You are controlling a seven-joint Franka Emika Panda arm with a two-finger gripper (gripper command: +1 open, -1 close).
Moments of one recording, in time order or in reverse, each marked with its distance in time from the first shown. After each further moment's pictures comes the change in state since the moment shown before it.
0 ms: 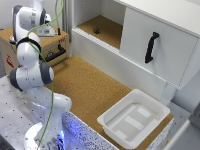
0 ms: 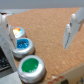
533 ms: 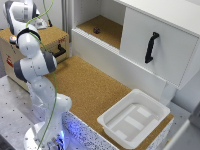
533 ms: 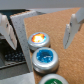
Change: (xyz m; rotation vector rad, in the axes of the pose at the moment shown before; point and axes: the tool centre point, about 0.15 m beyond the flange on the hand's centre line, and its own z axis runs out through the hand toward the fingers) arm 0.051 -0.056 0.029 0.046 -0.026 -0.196
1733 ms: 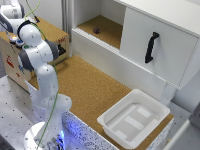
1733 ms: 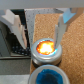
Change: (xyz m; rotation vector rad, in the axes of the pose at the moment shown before) arm 0.066 -0.008 0.062 -0.024 -0.028 -0.188
